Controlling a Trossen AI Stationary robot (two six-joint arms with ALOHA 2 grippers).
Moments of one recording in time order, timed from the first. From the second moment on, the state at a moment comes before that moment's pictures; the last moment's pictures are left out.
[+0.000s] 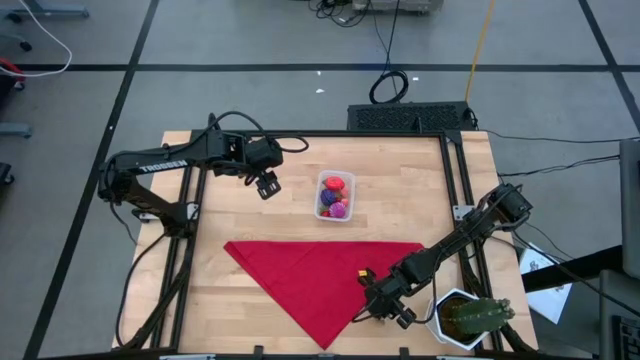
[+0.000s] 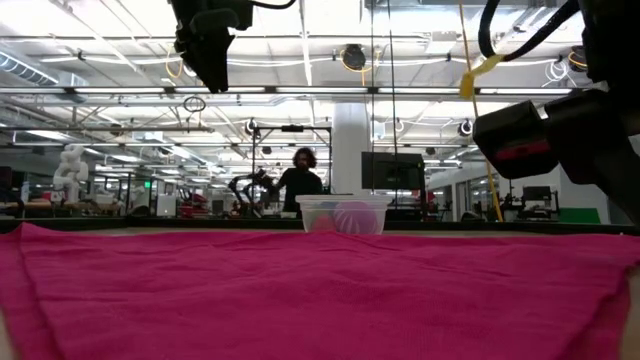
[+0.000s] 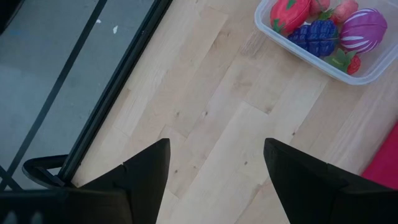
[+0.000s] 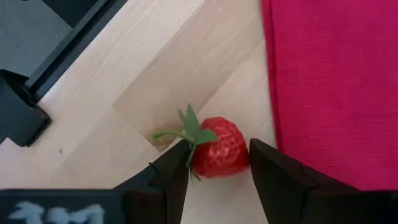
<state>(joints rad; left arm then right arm) 0.20 1.44 1.46 -1.21 -0.36 -0.24 0.58 1.78 0.95 -0.26 -0.21 -0.07</state>
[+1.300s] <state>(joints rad) 0.20 1.44 1.46 -1.21 -0.36 -0.24 0.58 1.78 0.94 -0.22 -0.21 -0.06</state>
